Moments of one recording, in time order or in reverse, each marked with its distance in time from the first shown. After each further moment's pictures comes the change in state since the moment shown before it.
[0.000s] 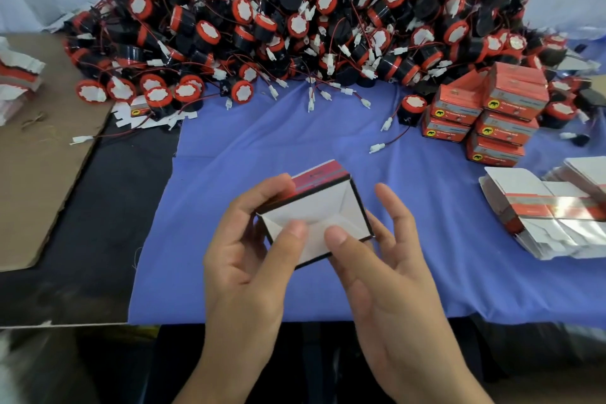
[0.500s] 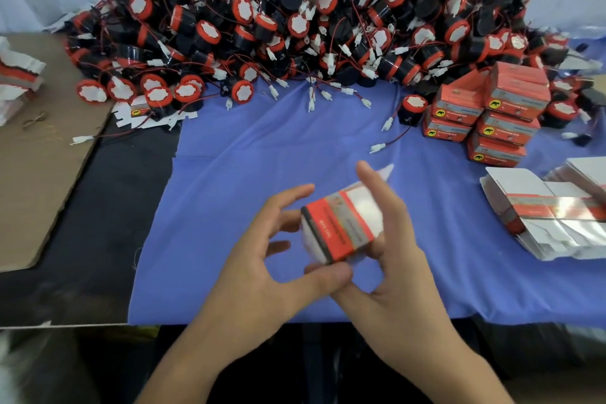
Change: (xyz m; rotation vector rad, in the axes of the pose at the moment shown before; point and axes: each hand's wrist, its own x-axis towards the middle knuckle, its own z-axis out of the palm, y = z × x) left_hand 0.015 -0.001 -0.024 0.417 -0.403 -0.237; right_hand 0.012 -0.009 -0.027 -0.872 -0.330 -0.444
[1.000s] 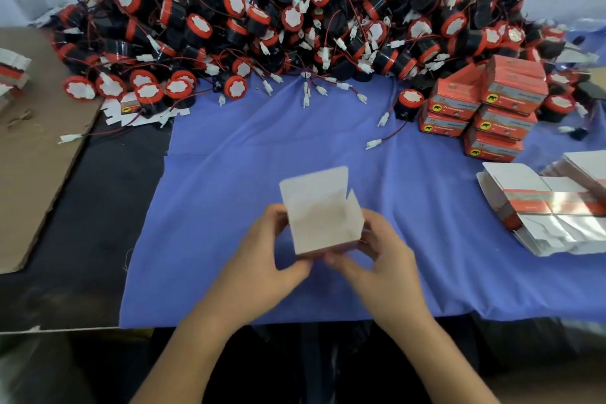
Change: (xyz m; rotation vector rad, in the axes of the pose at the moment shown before) left_hand 0.031 -0.068 0.001 0.298 -0.017 -0.037; right_hand 0.004 0.080 0.006 -0.026 0.147 0.270
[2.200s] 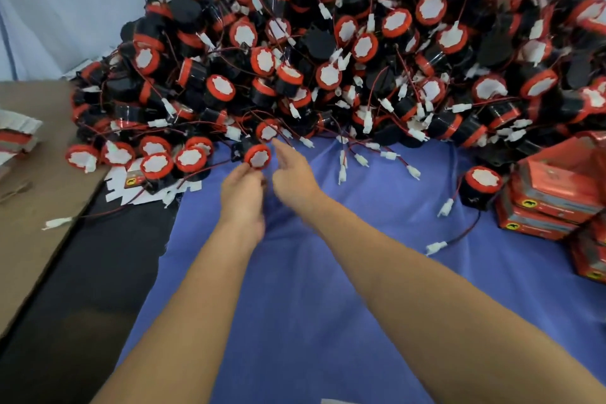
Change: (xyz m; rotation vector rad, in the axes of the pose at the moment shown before) left_hand 0.267 -0.042 -0.082 -0.735 0.595 -0.397; right_hand 0.323 -0.036 0.160 0.107 -0.344 0.106
